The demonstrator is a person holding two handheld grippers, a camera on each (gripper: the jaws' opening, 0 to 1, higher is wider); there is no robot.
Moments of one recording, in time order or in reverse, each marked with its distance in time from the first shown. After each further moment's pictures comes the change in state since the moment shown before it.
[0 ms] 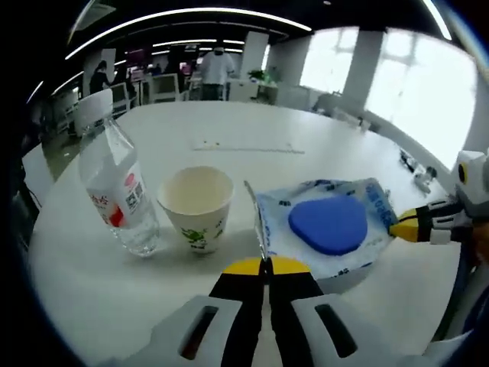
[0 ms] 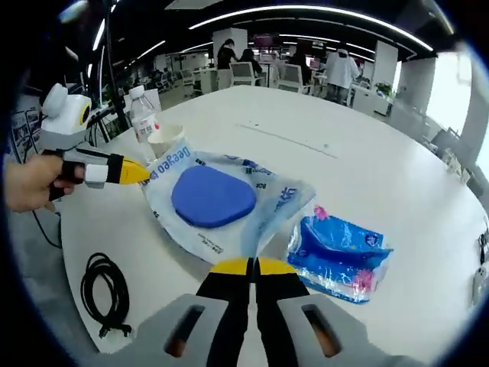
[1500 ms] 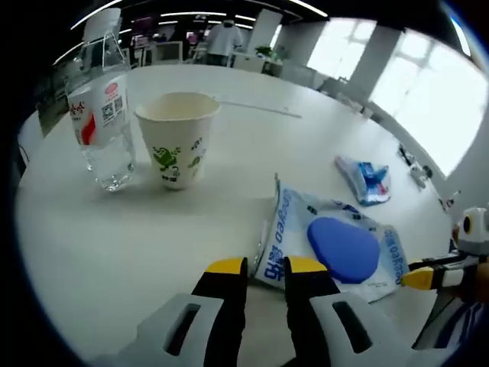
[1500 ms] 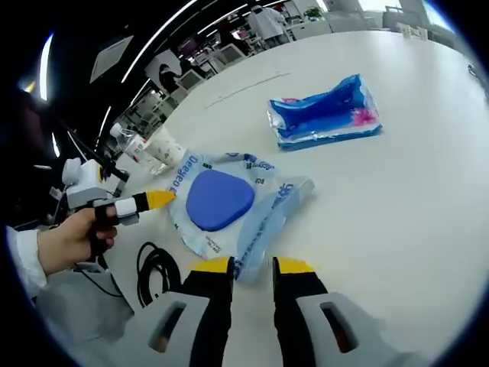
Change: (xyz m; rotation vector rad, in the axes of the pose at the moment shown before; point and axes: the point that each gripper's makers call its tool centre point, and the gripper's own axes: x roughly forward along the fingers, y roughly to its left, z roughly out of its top) left arm 0.005 -0.025 -0.064 -0.117 0.145 -0.060; right arm -0.049 0.047 -0.105 0.609 0.065 0.128
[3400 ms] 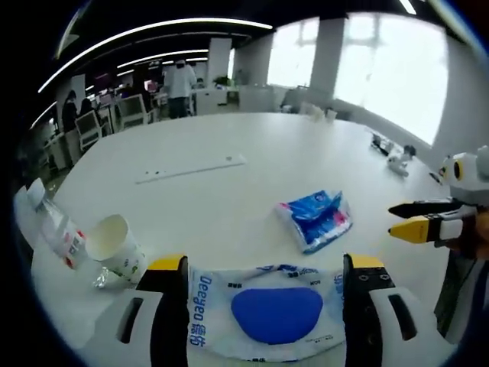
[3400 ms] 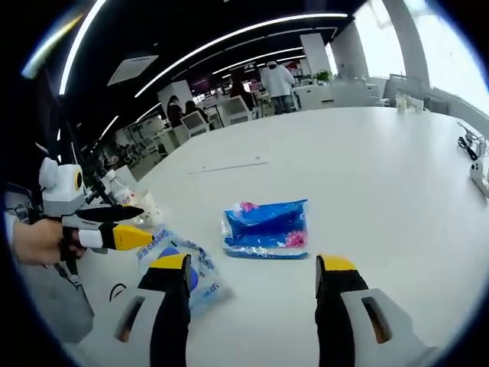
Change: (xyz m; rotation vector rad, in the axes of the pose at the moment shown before) left arm 0.002 -0.110 0.077 0.279 -0.137 -0.040; right arm -0.063 -0.058 0.116 -0.188 -0.316 -0.096
